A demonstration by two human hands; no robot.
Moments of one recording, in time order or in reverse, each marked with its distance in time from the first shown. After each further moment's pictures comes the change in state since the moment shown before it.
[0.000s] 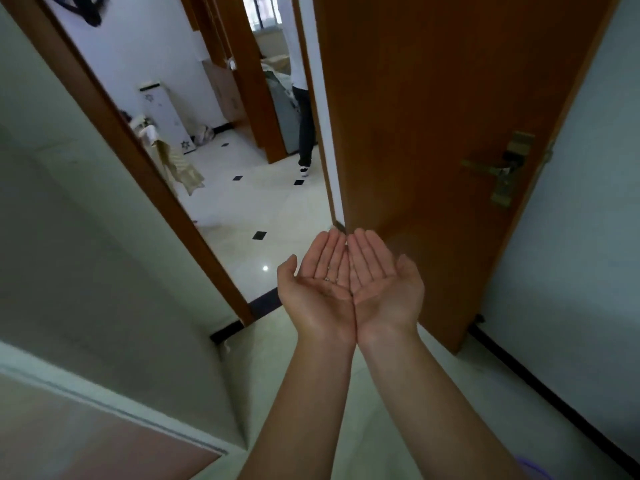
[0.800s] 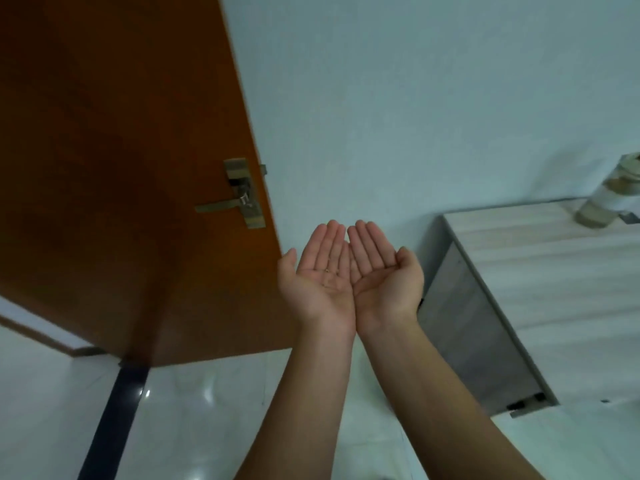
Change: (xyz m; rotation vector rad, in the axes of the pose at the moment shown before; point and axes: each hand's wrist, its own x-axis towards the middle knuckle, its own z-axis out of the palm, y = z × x) left_hand 0.081 -0.168 0.088 0.304 -0.405 -1.041; right_hand 0.069 -0.133 -0.031 0.423 0.468 -0.965
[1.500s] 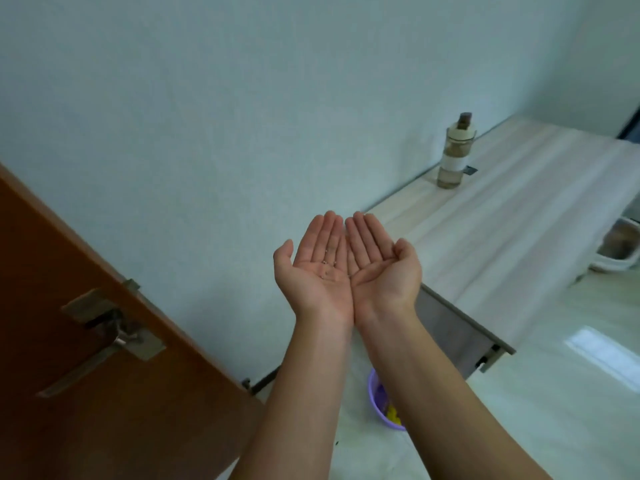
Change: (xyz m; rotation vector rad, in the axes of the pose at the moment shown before) left_hand 0.096 -0.059 0.084 0.206 -0.206 -0.456; right_hand 0.084 -0.069 0.027 0.305 0.125 -0.473
